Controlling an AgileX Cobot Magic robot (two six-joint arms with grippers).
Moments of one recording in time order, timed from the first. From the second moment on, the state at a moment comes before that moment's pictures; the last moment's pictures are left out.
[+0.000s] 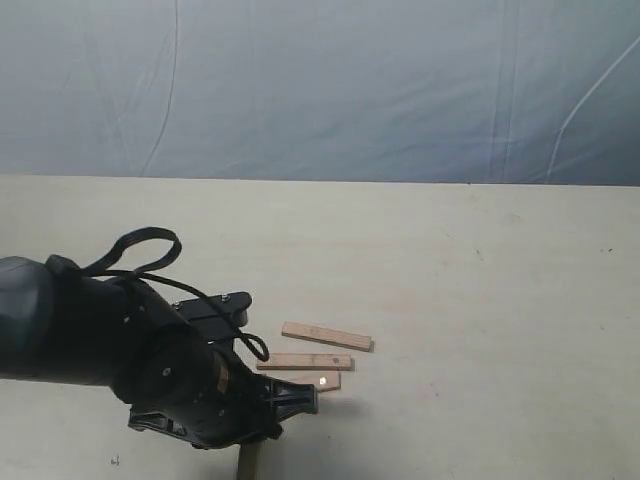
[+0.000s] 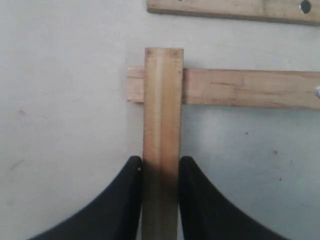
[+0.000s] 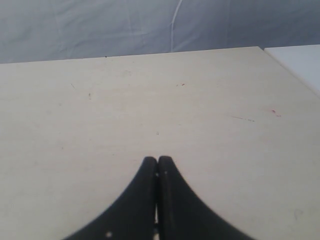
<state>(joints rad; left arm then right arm) -0.77 1.78 -0.81 0.02 0.31 -0.80 -0.01 0.00 0.00 -0.21 0.37 0.25</state>
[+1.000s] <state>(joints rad) -0.48 1.77 -1.09 0.24 0.59 -0.61 -0.01 0.00 0.00 -0.21 0.37 0.25</state>
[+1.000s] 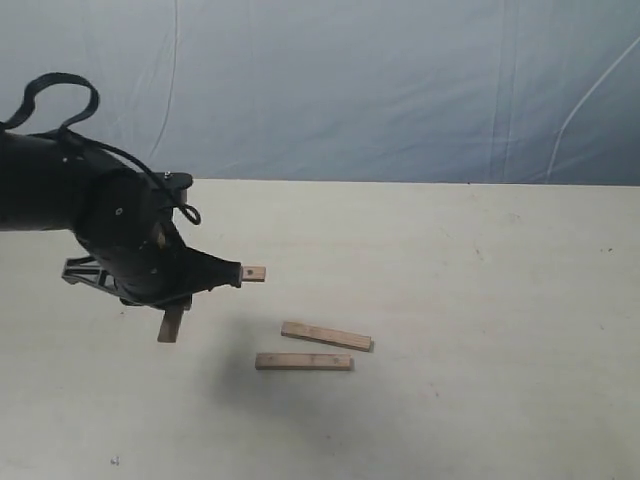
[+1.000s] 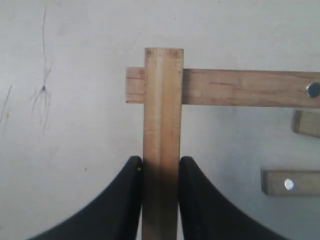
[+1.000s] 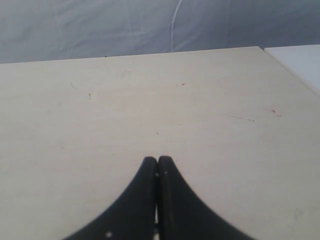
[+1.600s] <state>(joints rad) -0.47 2.13 -1.41 0.25 0.55 -0.56 -0.01 0.00 0.00 -0.21 0.37 0.25</state>
